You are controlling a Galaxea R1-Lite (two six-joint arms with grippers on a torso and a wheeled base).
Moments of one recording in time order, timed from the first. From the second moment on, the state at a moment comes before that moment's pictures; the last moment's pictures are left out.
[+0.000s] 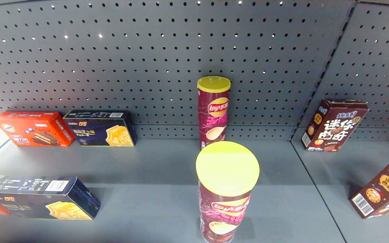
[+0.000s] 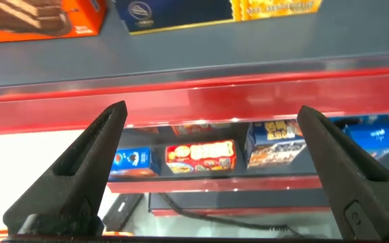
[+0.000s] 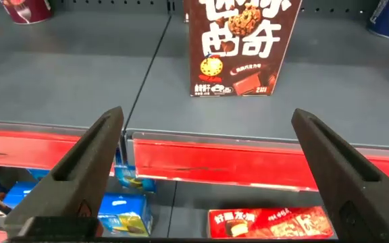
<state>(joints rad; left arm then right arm) -0.35 0.24 -0.06 0.08 0.36 -0.01 0.00 0.01 0.00 -0.06 0.08 0.00</state>
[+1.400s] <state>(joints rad) -0.08 0.10 -0.07 0.08 0.43 0.21 0.00 0.01 0.00 0.00 -0.07 -0.01</state>
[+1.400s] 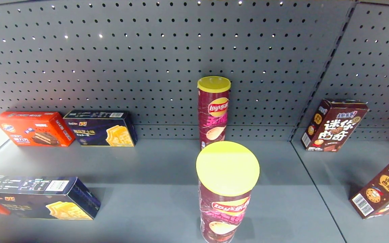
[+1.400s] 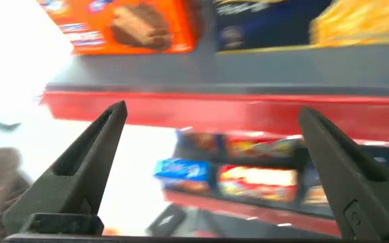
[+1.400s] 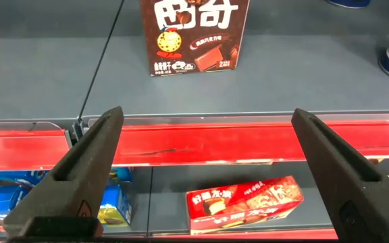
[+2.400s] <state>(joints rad) 0.00 0.01 -0.05 0.07 -0.16 0.10 0.00 0.01 0.00 0.00 -0.07 -0.01</state>
